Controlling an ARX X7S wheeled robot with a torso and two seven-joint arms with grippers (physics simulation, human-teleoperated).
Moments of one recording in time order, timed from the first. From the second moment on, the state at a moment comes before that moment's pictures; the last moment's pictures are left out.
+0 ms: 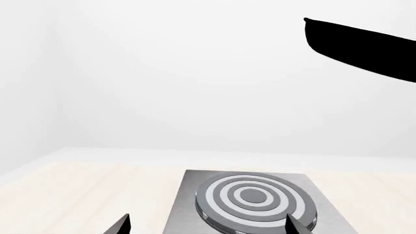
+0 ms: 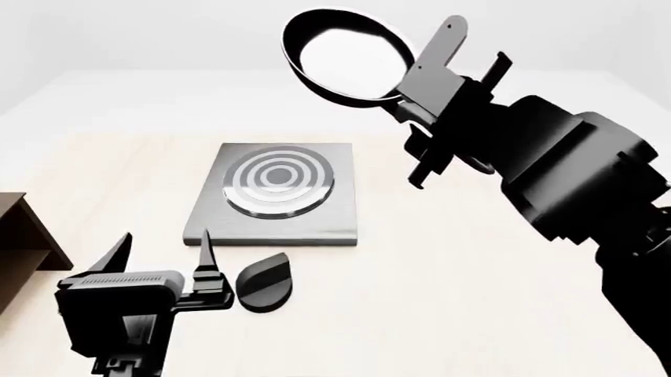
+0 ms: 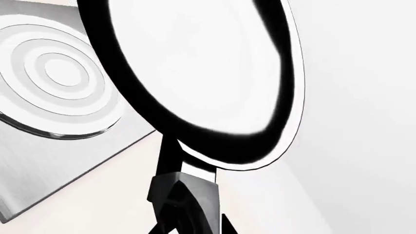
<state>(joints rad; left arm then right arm) 0.00 -0.39 0.11 0.48 -0.38 -0.24 -0.33 1.41 0.51 -1.02 0.12 0.33 0.94 -0.26</state>
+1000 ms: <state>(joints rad) -0.01 -0.38 0.12 0.39 -0.38 -0.16 -0.30 1.42 0.21 -0.96 0.48 0.29 0.76 -0.10</state>
